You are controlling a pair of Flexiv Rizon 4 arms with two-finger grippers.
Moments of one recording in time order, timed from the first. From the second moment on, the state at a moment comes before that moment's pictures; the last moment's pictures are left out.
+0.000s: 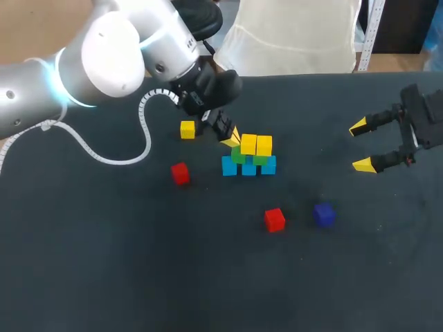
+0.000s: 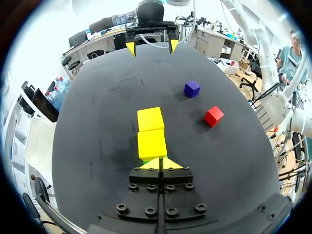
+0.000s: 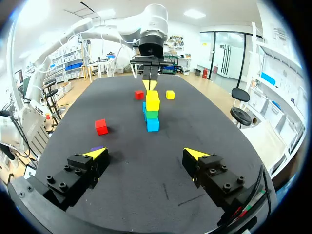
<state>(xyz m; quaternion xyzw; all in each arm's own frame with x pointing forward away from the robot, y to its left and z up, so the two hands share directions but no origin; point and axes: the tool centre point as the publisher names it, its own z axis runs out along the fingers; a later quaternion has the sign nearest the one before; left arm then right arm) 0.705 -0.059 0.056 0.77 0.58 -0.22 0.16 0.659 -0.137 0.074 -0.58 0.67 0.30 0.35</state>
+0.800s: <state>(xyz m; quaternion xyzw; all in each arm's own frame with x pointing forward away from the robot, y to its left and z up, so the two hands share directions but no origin) 0.722 -0.045 0.062 0.74 0.60 -0.23 0.17 0.659 -0.137 0.074 -0.58 0.67 0.30 0.35</state>
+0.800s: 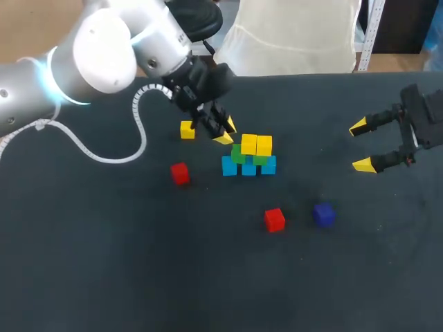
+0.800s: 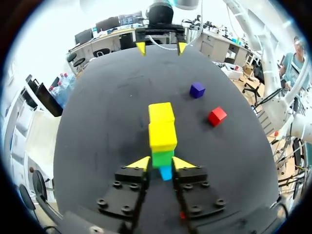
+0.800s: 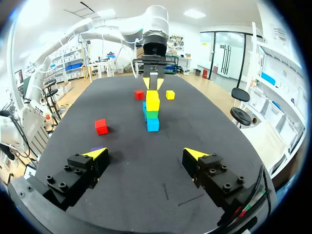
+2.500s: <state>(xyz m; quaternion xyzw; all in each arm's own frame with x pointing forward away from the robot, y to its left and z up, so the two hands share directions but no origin) 0.822 0.059 0.008 0.68 0.67 -0.20 0.21 0.659 -0.137 0.074 -0.58 0.67 0.30 0.35</state>
